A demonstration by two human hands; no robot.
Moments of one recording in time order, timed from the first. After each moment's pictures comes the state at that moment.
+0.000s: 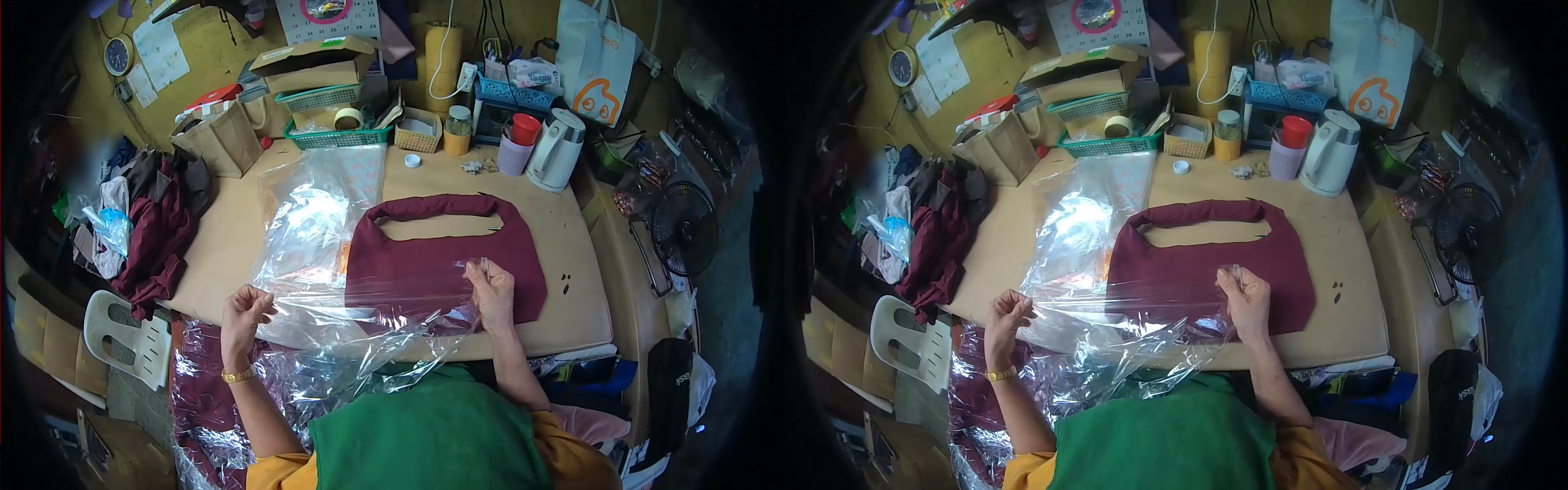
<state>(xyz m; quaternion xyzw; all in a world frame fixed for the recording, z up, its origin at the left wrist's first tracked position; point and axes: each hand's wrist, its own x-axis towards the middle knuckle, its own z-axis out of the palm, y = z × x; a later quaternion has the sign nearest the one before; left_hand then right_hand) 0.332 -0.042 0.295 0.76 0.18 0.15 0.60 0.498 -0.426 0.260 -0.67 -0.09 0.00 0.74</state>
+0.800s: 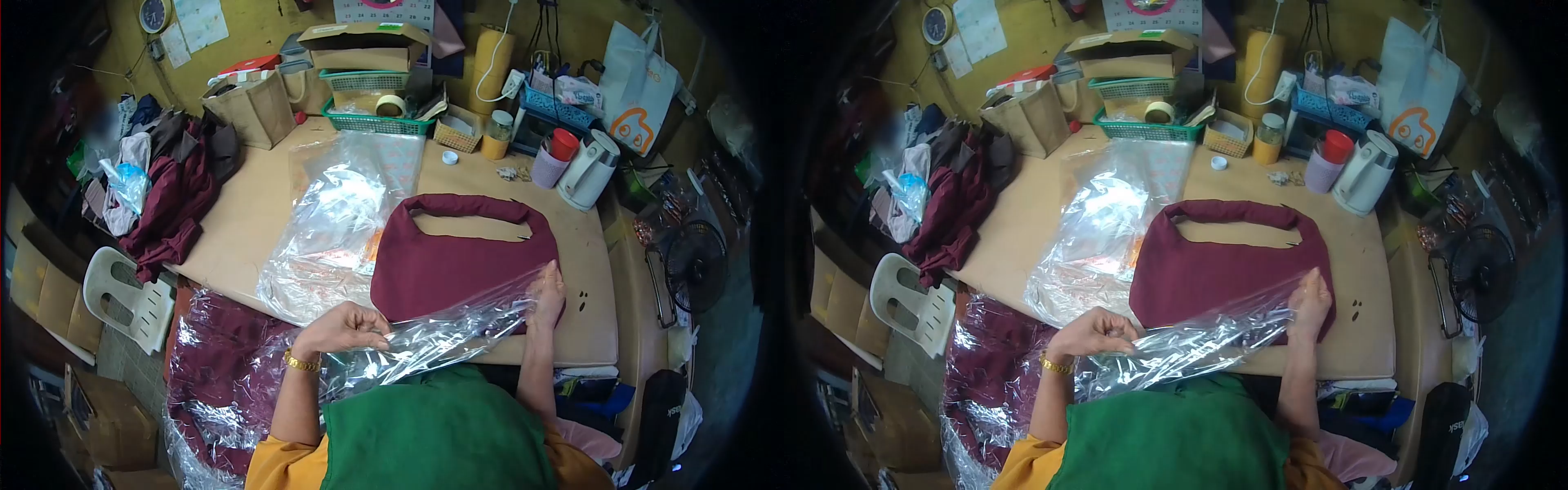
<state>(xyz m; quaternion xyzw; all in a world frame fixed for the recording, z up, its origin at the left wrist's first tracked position) 0.355 -0.122 0.285 0.76 -0.04 -0.21 0.62 0.531 -0.464 0.239 -0.56 0.06 -0.07 0.82</state>
